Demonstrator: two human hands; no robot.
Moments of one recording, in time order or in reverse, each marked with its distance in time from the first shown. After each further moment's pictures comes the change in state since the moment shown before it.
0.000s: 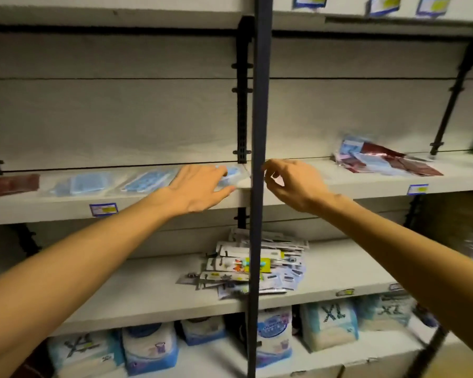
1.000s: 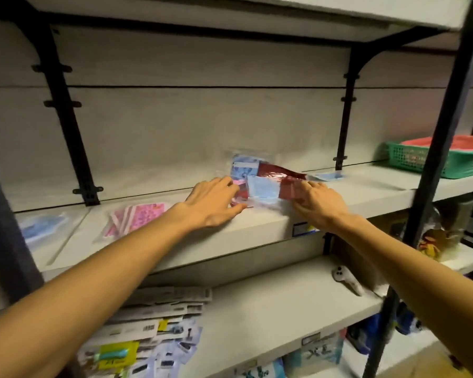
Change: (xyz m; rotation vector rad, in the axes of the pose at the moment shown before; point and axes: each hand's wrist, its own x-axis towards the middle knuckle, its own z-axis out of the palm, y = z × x) left_hand 0.356 0.279 0.109 -0.107 -0.052 0.150; right_hand -0.065 0.466 -0.015 -0.220 -0.132 0.506
